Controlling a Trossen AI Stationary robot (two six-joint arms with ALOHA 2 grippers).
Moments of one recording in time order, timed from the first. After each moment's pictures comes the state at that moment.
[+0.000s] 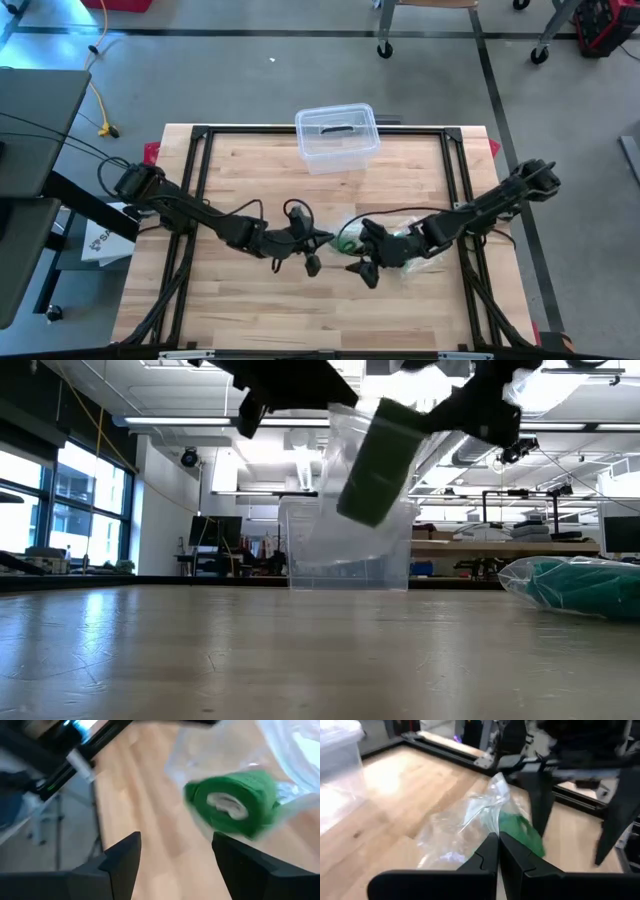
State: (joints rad) left arm -0.37 1.64 1.01 0.23 -0.61 -0.47; right arm 0.45 1.47 0.97 -0.20 0.25 0.91
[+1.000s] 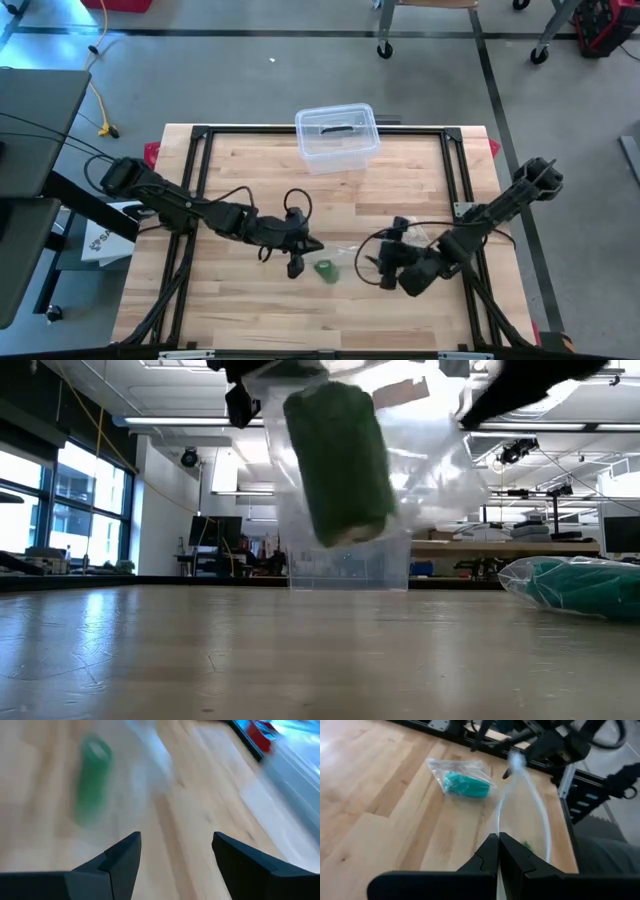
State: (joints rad) left arm -0.32 1.49 1.01 -0.01 -0.24 -0.46; right arm 0.65 1.42 0.97 -0.50 0.80 0.49
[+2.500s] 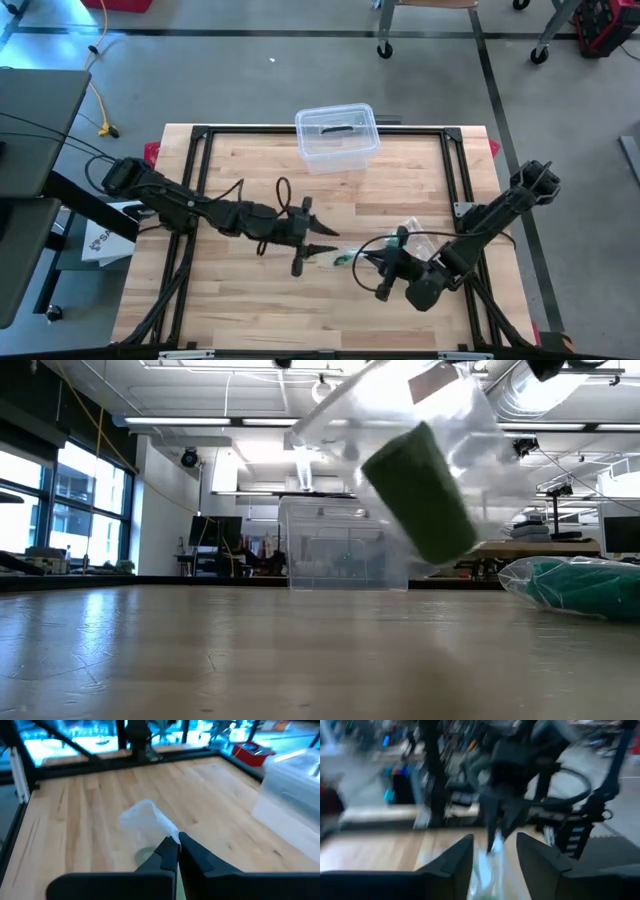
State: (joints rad) left arm -0.30 1.50 1.01 0.36 -0.20 -0.04; right arm 0.73 1.48 0.97 -0.20 0.98 0.59
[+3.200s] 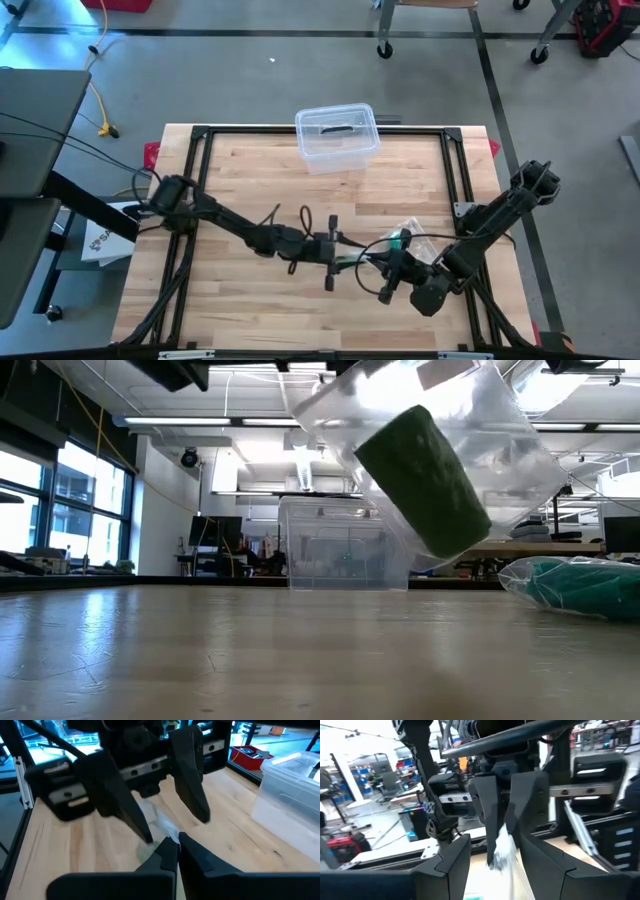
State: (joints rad) left arm -0.31 1.92 1.09 0.87 -0.26 0.22; right arm 0.76 1.48 0.97 -0.20 1.04 0.62
